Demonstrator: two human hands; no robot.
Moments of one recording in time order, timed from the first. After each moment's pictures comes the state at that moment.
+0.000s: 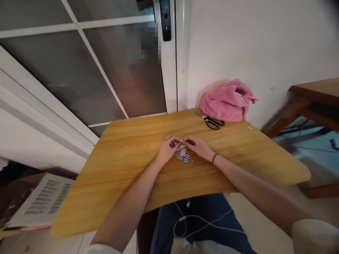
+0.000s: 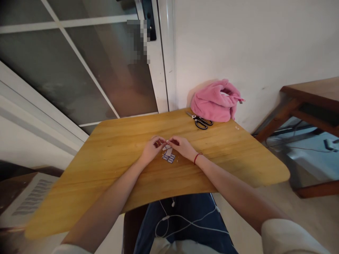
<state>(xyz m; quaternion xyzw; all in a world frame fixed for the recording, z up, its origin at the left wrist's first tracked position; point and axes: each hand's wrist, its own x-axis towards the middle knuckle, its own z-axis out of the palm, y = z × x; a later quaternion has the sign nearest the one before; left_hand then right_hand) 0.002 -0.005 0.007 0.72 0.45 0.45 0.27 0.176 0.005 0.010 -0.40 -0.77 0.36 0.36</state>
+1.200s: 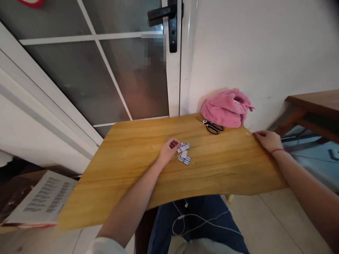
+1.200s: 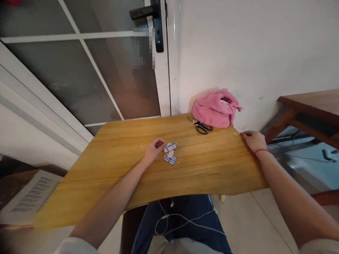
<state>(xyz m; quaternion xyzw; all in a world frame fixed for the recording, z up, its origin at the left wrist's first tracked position) 0.003 -0.006 0.006 0.64 0.45 0.49 0.39 0.443 0.043 0.028 -0.81 -0.55 0.04 0.22</state>
